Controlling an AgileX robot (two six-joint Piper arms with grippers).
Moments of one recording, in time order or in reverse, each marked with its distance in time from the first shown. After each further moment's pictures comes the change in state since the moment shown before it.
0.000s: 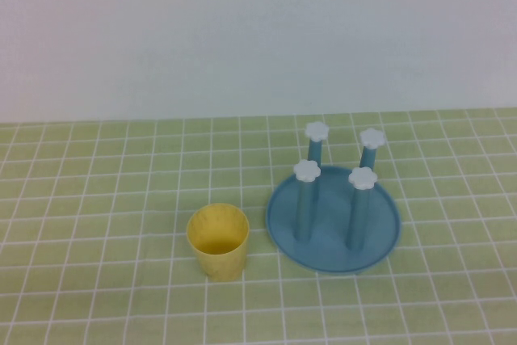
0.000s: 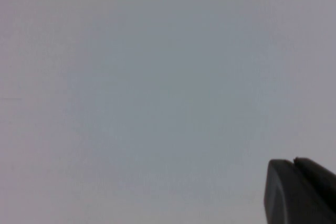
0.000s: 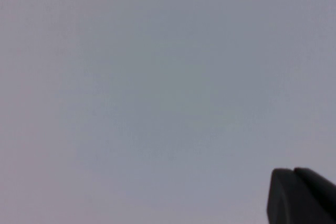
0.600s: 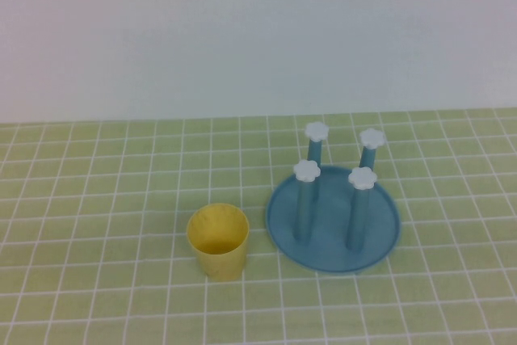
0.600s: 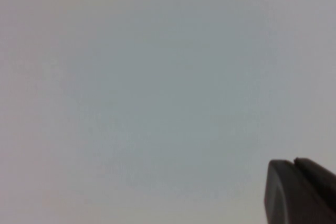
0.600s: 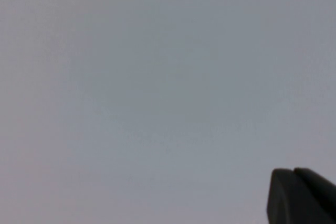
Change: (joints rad) right arm 0.000 0.000 -0.370 0.000 0.414 -0.066; left arm 0.000 0.094 -0.477 0.036 0.580 0.093
